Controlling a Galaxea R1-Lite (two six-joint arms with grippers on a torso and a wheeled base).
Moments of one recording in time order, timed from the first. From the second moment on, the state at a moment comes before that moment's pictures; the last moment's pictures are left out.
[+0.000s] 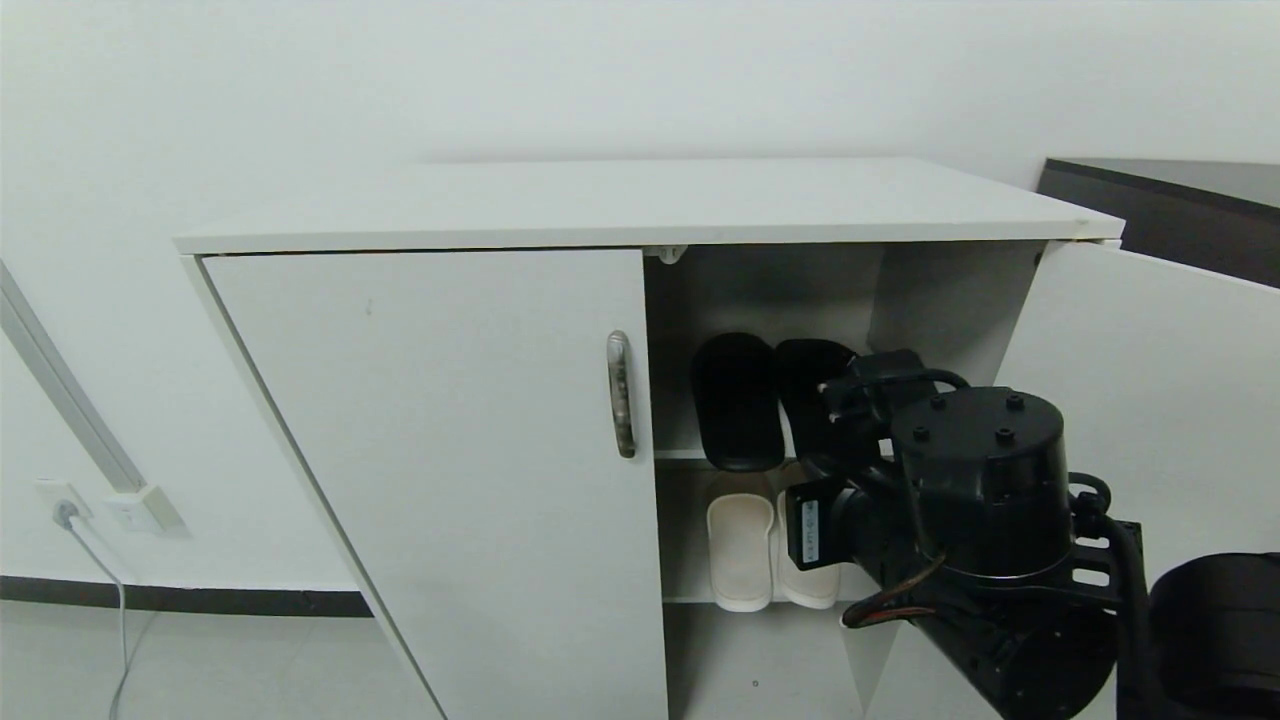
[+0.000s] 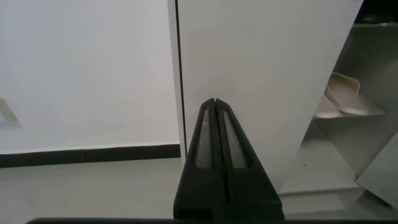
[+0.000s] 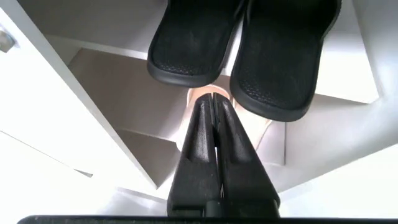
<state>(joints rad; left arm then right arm) 0.00 0.00 0.00 0.00 -0.03 0.01 0.95 1.70 -0.84 -0.56 -0.68 0.22</state>
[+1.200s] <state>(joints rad) 0.00 0.00 0.00 0.00 -0.03 0.01 0.96 1.72 -0.82 -0.58 -0.68 0.22</state>
